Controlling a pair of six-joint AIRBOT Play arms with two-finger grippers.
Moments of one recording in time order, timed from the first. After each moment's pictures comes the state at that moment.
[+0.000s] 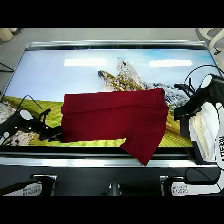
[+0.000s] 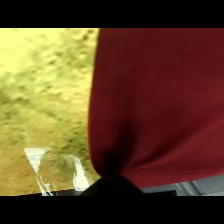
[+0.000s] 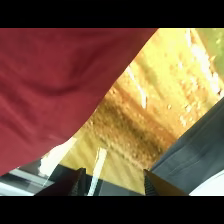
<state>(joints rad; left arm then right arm) 0.12 -1.34 0.73 1.19 -1.20 -1.48 -0.22 -1.54 1.37 -1.46 1.57 1.01</state>
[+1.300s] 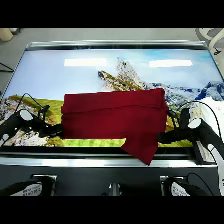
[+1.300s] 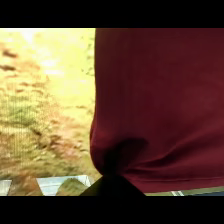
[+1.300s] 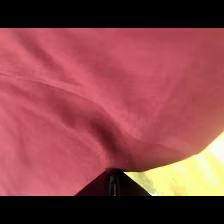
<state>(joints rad) 0.10 -1.27 0.73 1.19 -1.13 -1.48 -0.22 -1.19 0.58 -1.07 1.07 0.98</state>
